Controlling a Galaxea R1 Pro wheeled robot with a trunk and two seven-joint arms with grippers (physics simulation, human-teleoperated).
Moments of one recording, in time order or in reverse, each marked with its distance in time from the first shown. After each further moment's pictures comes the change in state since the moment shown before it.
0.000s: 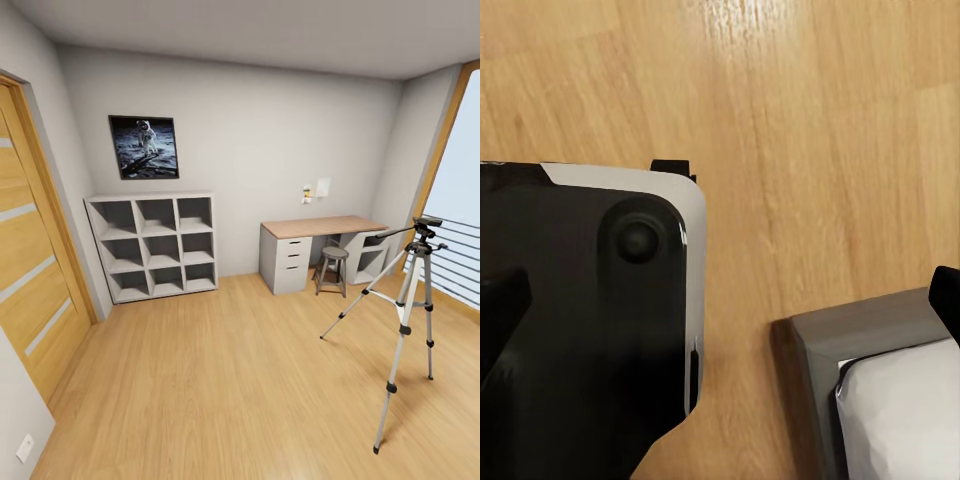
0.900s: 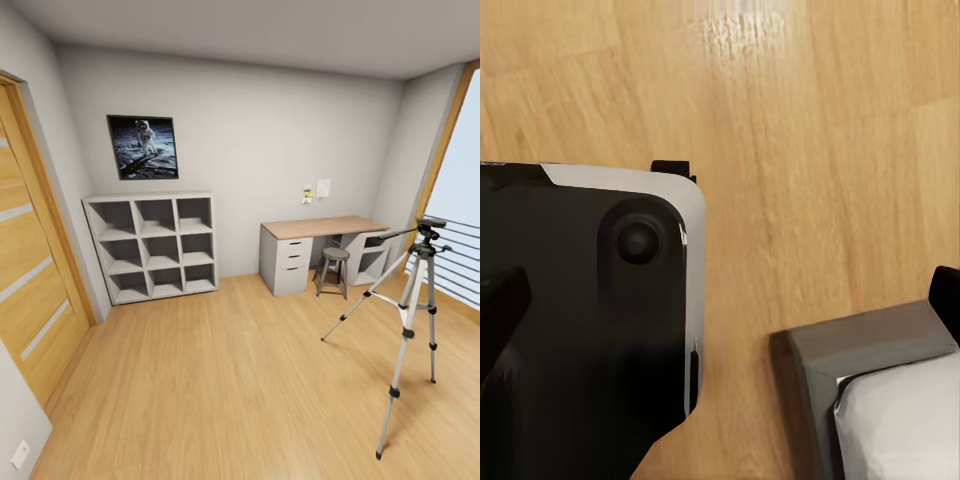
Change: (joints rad) left arm 0.000 -0.001 -0.001 0.000 0.000 -0.051 -0.021; right arm 0.000 0.000 0.000 0.000 0.000 -0.002 0.000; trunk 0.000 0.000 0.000
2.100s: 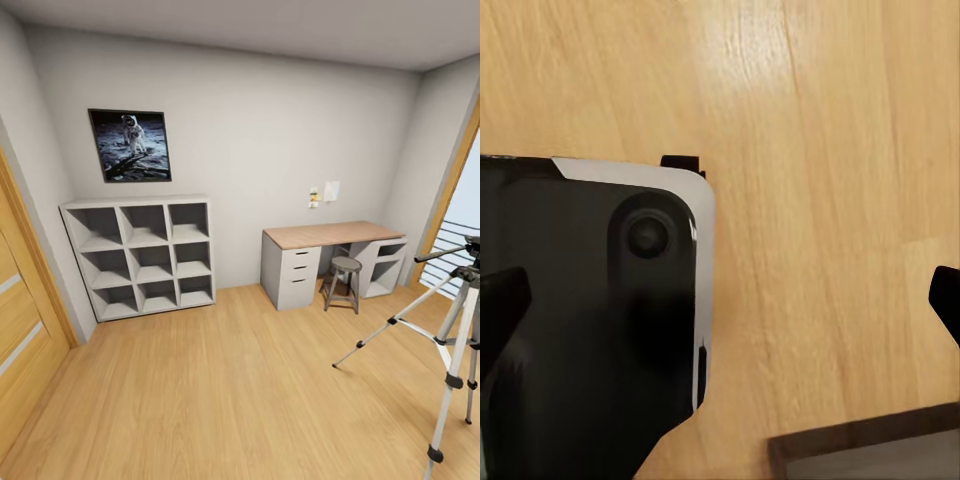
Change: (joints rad) left arm 0.001 -0.002 0.004 0.000 0.003 0.003 0.000; right arm 0.000 0.002 0.001 0.000 0.003 0.009 0.017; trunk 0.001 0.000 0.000
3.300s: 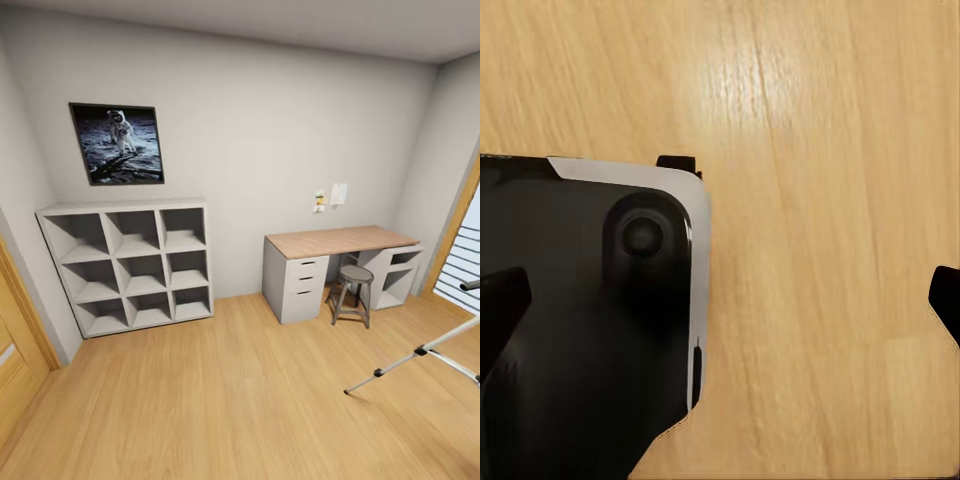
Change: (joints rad) left arm 0.011 -0.001 0.001 0.000 0.000 -0.001 -0.001; right arm 0.000 -0.004 0.000 0.000 0.006 -0.003 0.000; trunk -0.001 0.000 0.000
